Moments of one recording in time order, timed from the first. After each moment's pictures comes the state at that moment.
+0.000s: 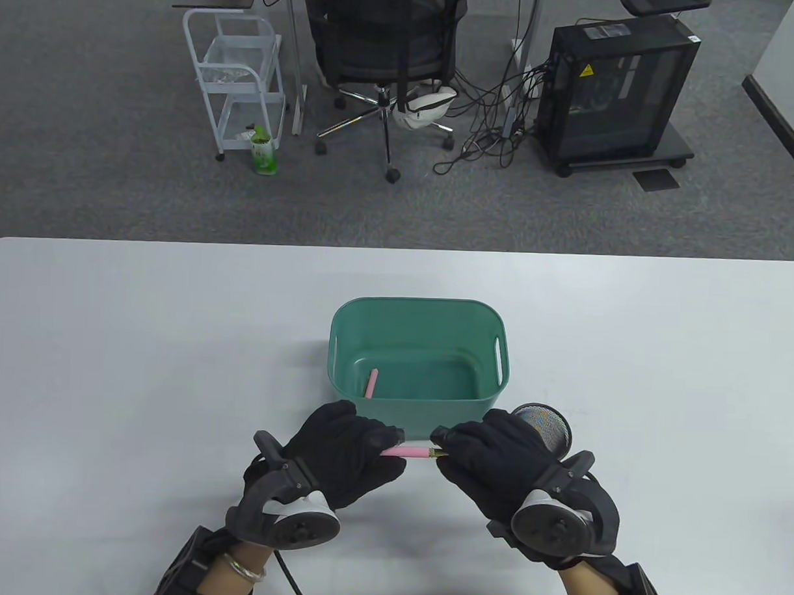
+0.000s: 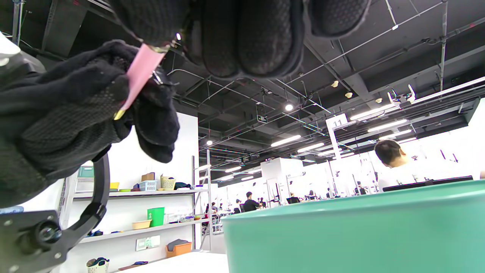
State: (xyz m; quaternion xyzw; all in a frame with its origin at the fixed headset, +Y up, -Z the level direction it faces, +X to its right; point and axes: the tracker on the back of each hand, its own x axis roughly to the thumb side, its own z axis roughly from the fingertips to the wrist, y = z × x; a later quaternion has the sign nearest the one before) left_hand -0.128 -0.620 -0.239 0.28 -0.41 0.10 0.86; right_hand 0.127 -0.617 -0.236 0.32 -0.28 0.88 0.22
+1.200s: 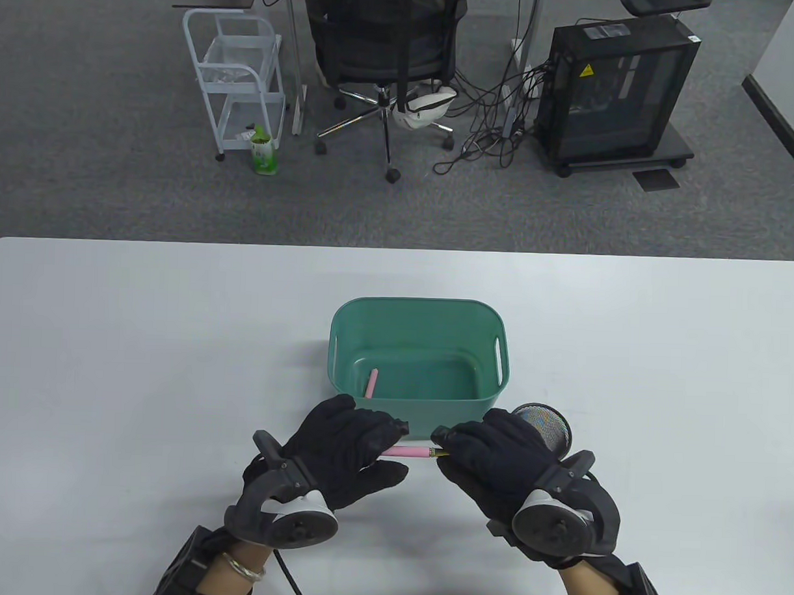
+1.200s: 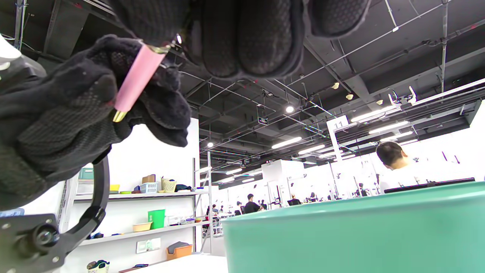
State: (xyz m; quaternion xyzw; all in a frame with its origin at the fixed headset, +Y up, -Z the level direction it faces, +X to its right) left_hand -0.130 -0.620 -0.240 0.28 -0.42 0.10 0.86; right_hand 0.127 -0.618 -0.236 0.32 -0.29 0.88 0.22
